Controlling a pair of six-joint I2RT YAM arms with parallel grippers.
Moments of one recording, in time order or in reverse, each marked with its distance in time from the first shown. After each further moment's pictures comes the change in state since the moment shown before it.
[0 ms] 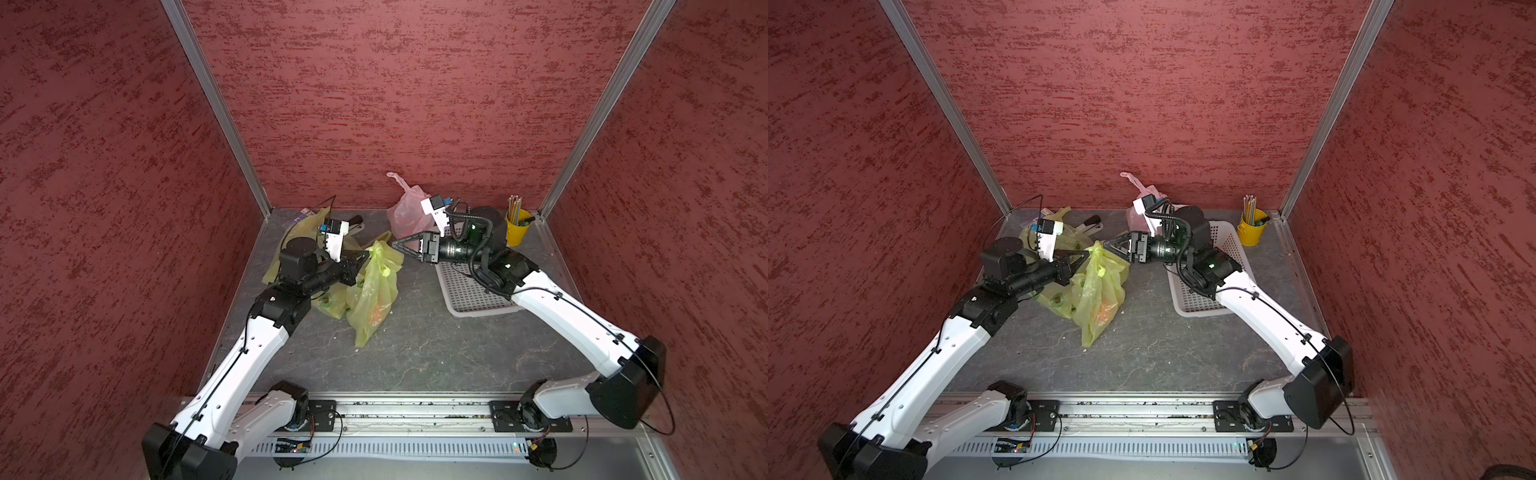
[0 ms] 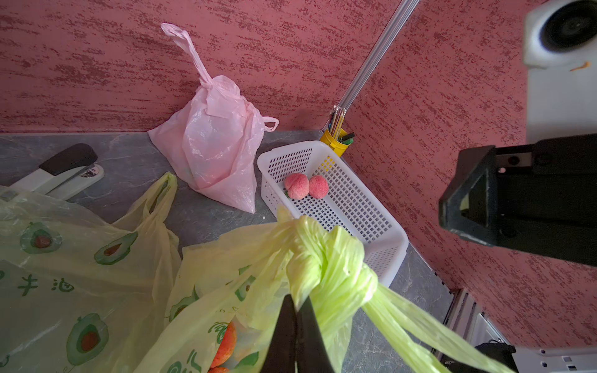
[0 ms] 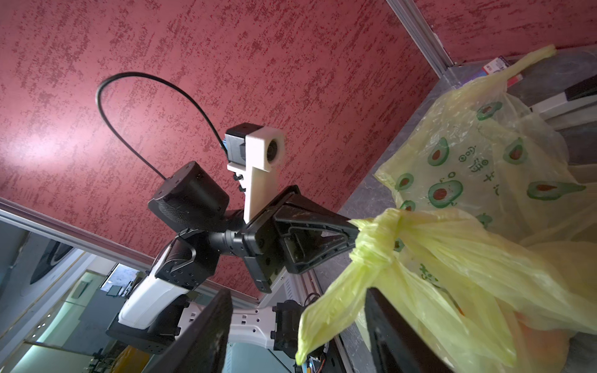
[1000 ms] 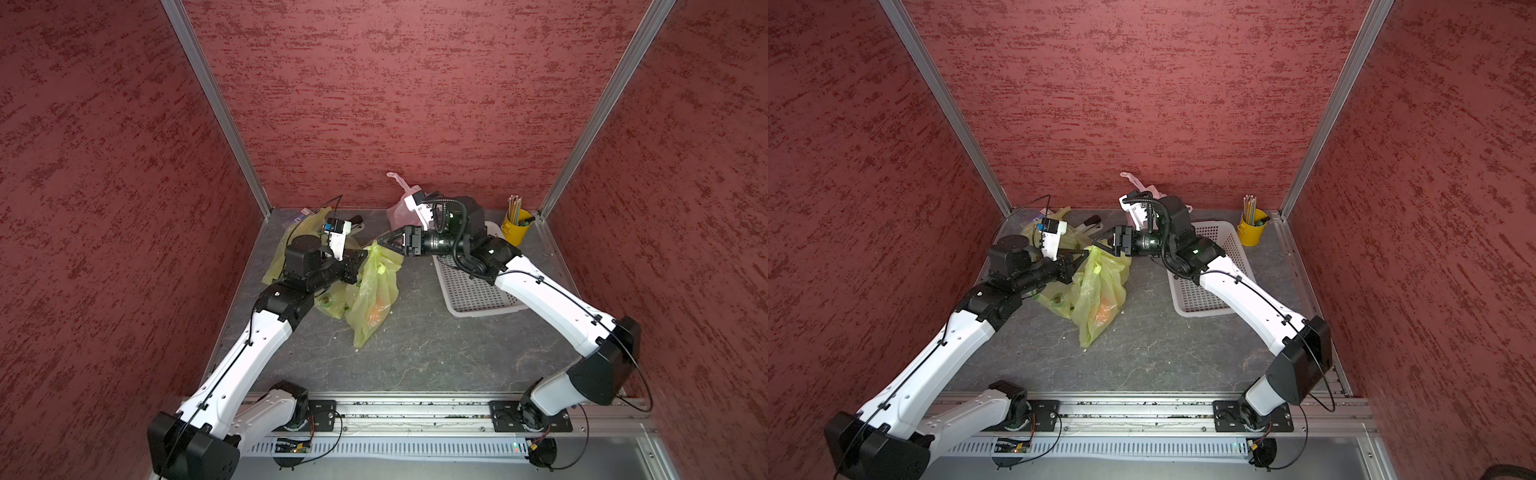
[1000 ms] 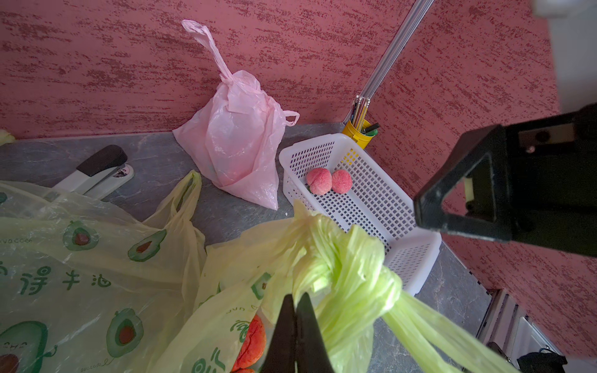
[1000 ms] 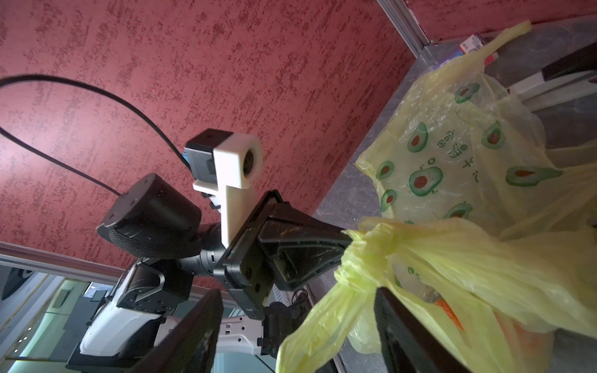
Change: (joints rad) left arm 0.000 0.039 0.008 -0.013 -0.055 0.068; right arm 0.041 0.133 0.191 -0.192 0.058 -0.051
